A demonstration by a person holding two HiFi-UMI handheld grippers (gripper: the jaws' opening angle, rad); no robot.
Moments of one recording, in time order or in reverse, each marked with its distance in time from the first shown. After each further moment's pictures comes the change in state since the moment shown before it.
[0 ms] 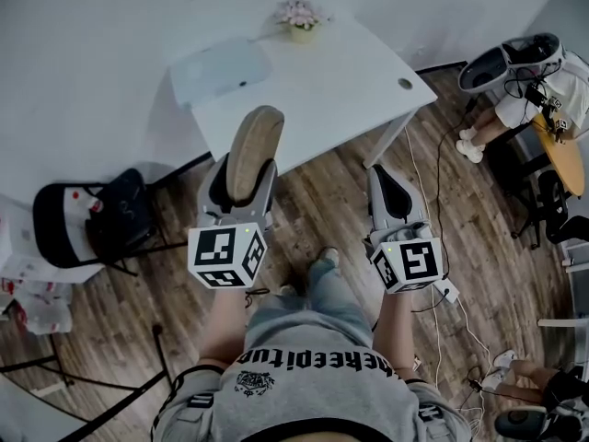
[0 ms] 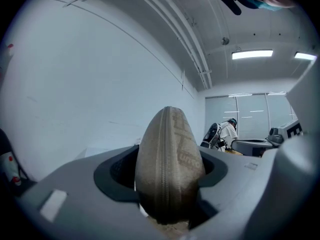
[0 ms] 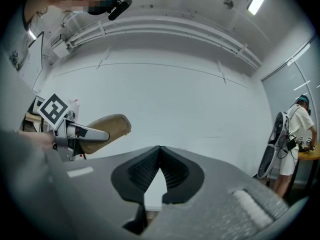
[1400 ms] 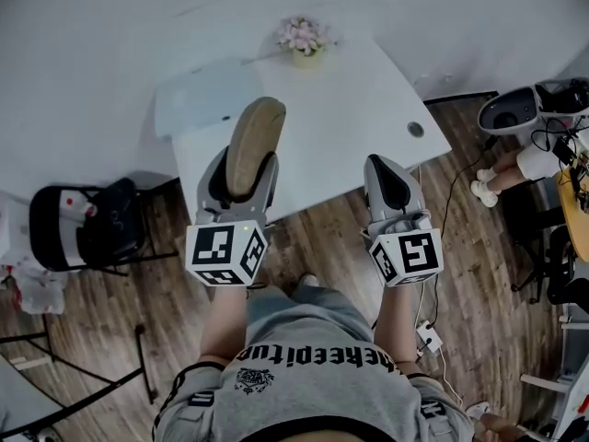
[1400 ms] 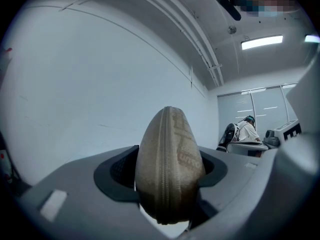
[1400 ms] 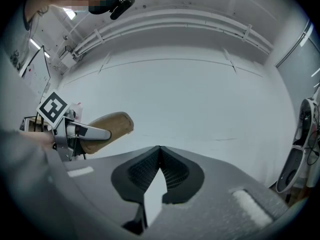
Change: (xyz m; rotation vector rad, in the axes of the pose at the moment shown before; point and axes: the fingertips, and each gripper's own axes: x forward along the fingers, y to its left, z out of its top) left arm 0.189 -0.022 0.020 0.013 -0.054 0.133; right arm 0.156 -0.153 -0.007 0.006 -0.039 0.180
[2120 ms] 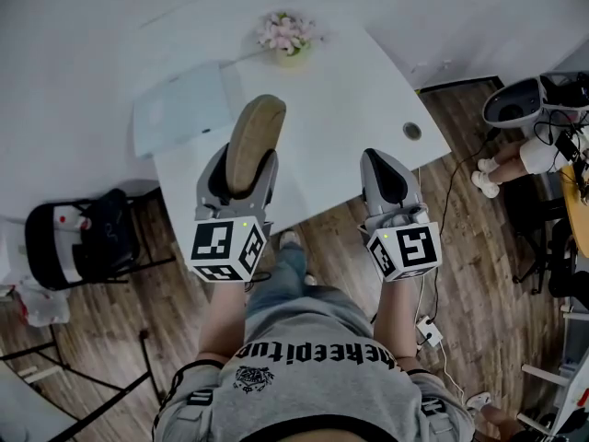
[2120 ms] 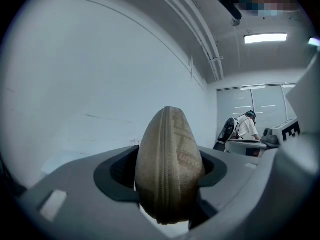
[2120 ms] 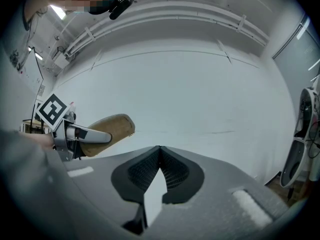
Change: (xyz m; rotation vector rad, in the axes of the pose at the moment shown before) left arm 0.086 -0.003 -0.025 -0.001 0.075 -0.038; right arm 0.051 -0.058 -0.029 0.044 0.040 -0.019
